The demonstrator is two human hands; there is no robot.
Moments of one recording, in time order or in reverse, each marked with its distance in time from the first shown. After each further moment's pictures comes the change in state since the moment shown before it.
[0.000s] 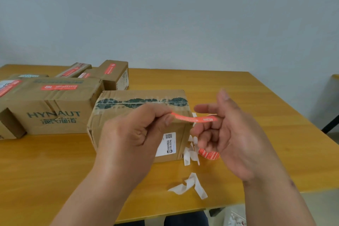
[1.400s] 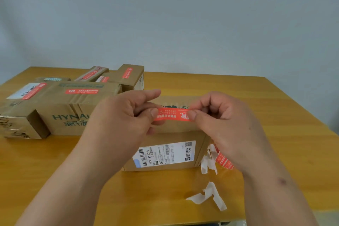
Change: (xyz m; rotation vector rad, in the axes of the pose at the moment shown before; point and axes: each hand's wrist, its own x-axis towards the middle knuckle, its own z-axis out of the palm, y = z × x) left_hand 0.032 -0.006 -0.046 -0.149 -0.170 -0.584; right_hand 0.020 -0.012 0.043 -0.593 0.026 -0.377
